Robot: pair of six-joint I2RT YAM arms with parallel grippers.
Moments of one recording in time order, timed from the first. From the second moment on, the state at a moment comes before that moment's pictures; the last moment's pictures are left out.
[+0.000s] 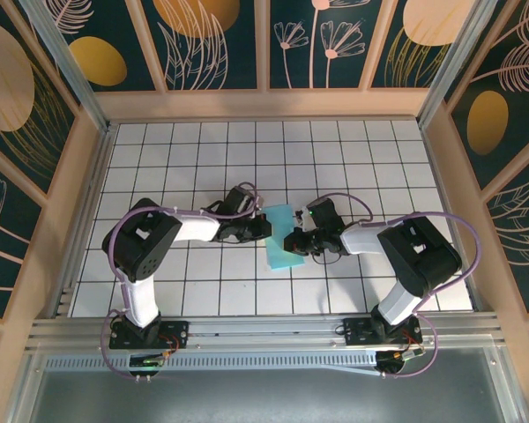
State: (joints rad) left arm -0.65 1.89 0.91 0.09 0.43 -0.78; right arm 0.57 1.64 0.59 0.09 -0.55 0.68
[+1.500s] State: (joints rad) left arm -0.59 1.93 0.97 0.15 0.46 -0.79; right arm 0.56 1.64 0.59 0.11 -0.54 0.68
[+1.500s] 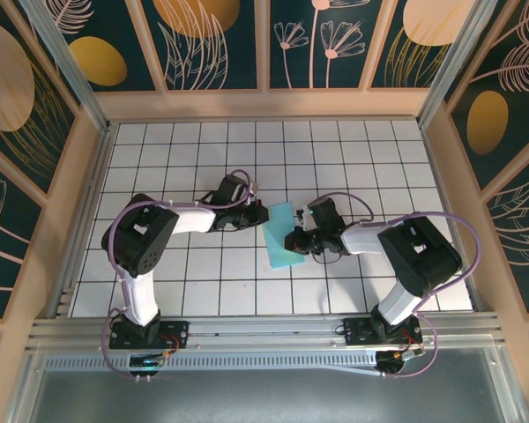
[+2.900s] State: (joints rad) left arm -0.52 1.87 1.00 0.03 0.32 -0.69; right arm 0.57 1.62 0.53 0.22 -0.52 0.79
